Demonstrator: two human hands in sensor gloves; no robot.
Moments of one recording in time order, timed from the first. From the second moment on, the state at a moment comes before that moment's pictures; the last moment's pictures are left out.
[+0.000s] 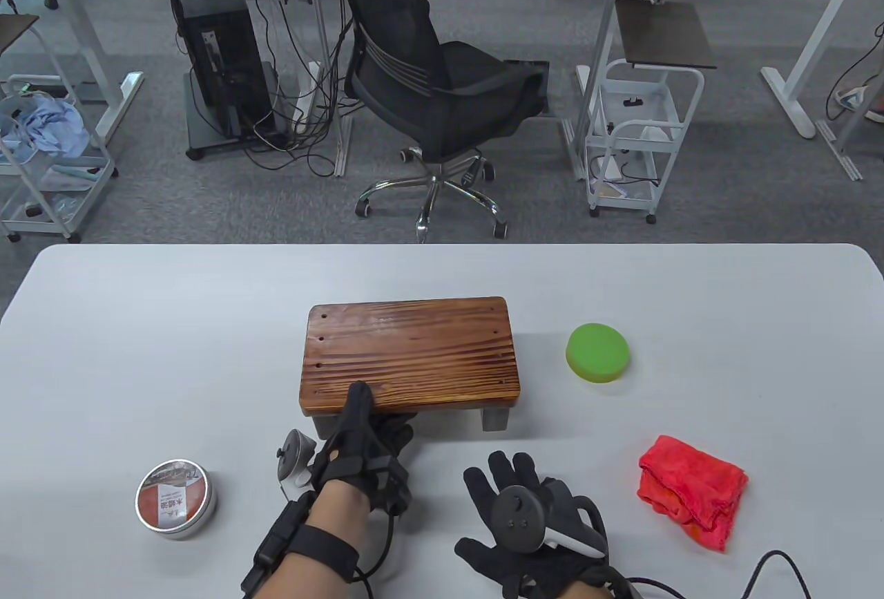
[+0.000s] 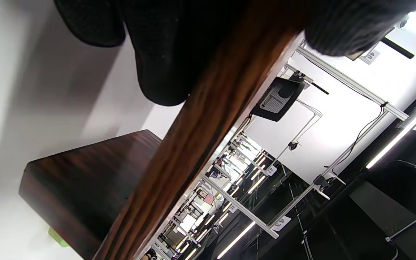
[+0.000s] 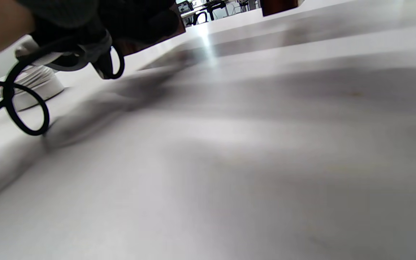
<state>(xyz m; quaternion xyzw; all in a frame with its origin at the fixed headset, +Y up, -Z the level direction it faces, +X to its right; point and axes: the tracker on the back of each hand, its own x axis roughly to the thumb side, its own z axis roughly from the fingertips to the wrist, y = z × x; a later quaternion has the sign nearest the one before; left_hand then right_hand) -0.164 -0.837 -0.357 -0.10 0.14 0.87 0.46 0.103 -0.770 -0.269 0.22 0.17 0.95 0.11</state>
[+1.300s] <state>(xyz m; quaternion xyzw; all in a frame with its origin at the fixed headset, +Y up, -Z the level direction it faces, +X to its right) -0.165 -0.848 -0.351 -0.12 0.16 0.87 0.44 0.102 -0.772 -0.269 0.22 0.19 0.95 0.11</state>
